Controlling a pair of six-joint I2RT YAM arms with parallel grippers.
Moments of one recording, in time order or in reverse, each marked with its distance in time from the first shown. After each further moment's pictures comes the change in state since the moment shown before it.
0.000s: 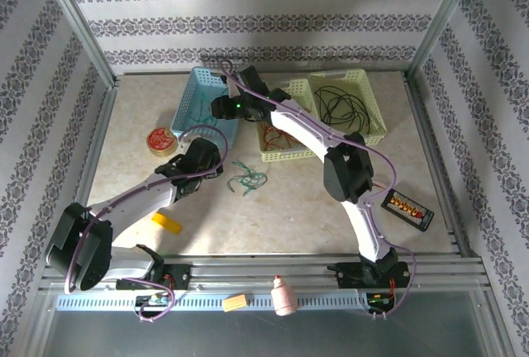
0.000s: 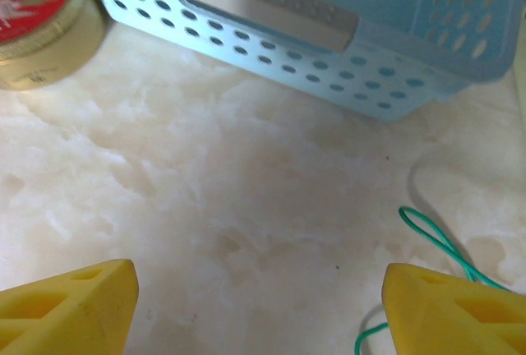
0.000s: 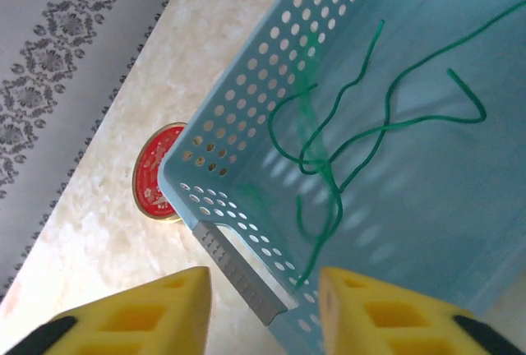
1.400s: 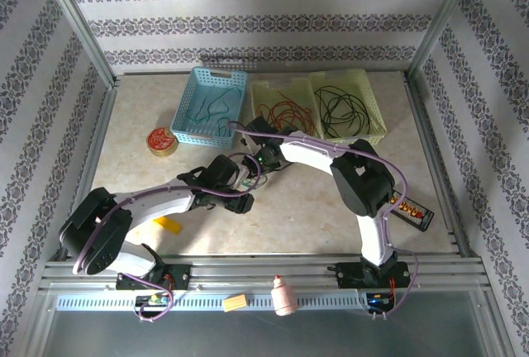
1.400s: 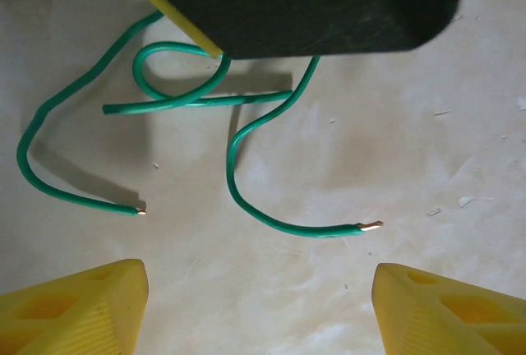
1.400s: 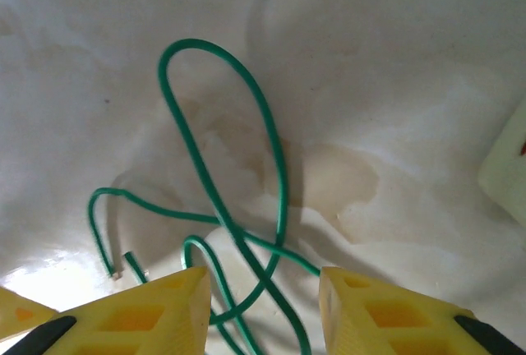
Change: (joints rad) left arm -0.178 0.134 -0.040 0.027 0.487 0.356; right arm 0.055 -0.216 -0.640 -0.099 0.065 -0.140
